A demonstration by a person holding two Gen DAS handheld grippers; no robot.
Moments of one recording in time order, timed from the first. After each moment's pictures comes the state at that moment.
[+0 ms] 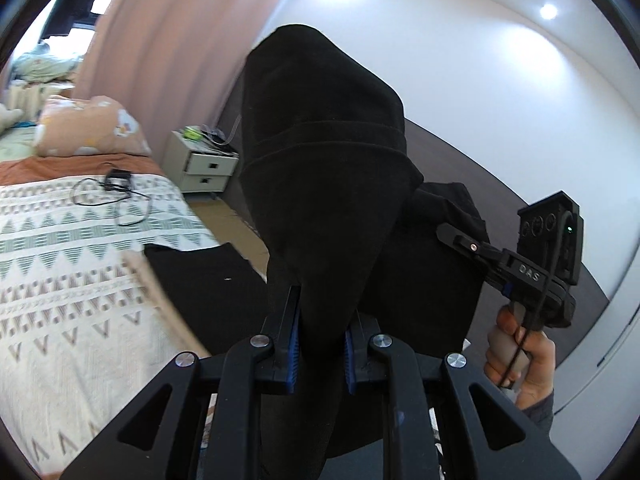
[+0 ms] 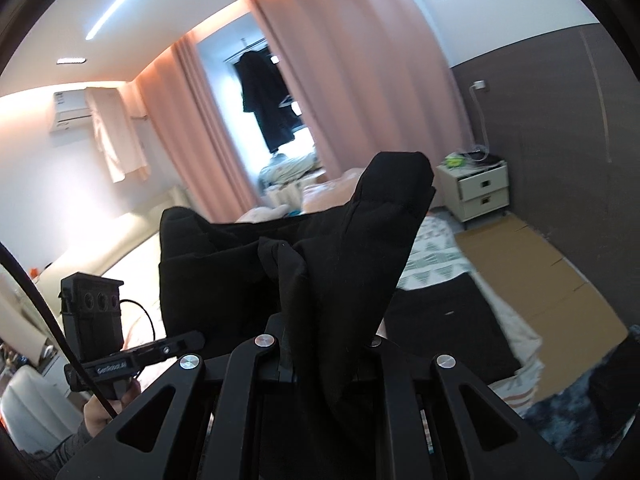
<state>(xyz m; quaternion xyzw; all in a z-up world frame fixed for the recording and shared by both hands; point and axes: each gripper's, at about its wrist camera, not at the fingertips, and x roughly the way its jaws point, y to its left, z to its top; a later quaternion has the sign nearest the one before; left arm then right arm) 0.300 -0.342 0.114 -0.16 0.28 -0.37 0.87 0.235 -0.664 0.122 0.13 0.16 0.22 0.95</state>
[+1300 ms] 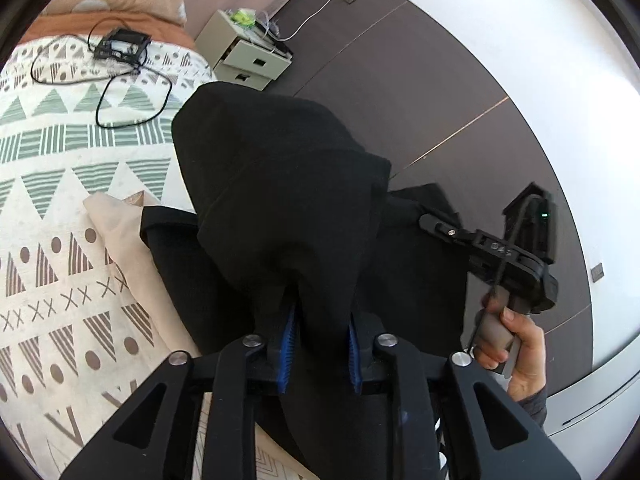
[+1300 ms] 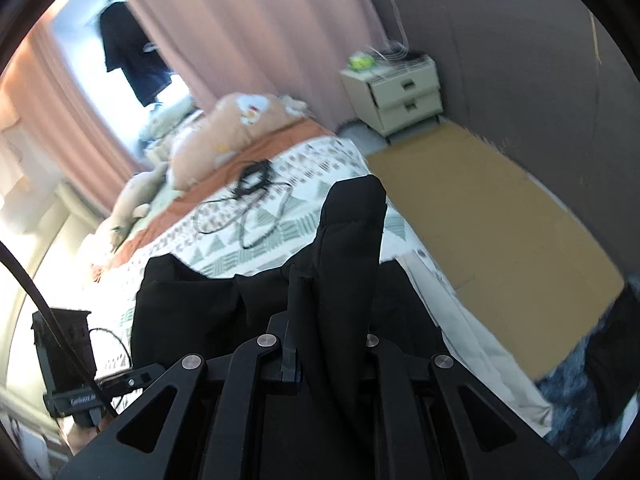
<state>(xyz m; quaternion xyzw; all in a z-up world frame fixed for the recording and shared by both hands) 0.629 -0.367 -0.089 -0.24 0.46 -0.35 0.78 0.532 -0.555 0.035 0.21 0.36 0.08 0.90</state>
